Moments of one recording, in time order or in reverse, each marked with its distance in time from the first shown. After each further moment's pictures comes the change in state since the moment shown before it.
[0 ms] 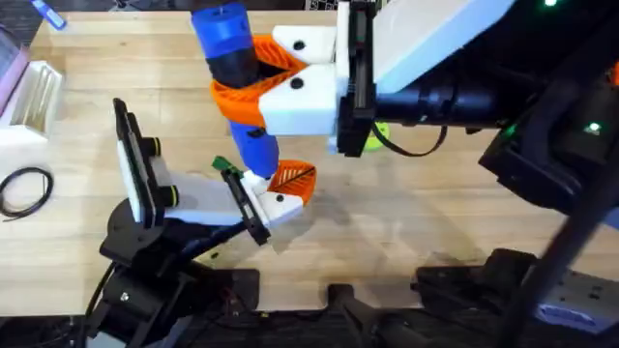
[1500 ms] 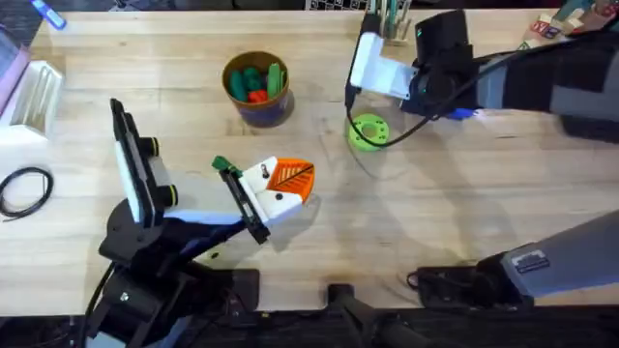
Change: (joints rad) left arm 0.000 0.000 0.000 0.001 -0.016 0.001; right arm -0.568 0.601 0.037 -0.358 0.951 -1.100
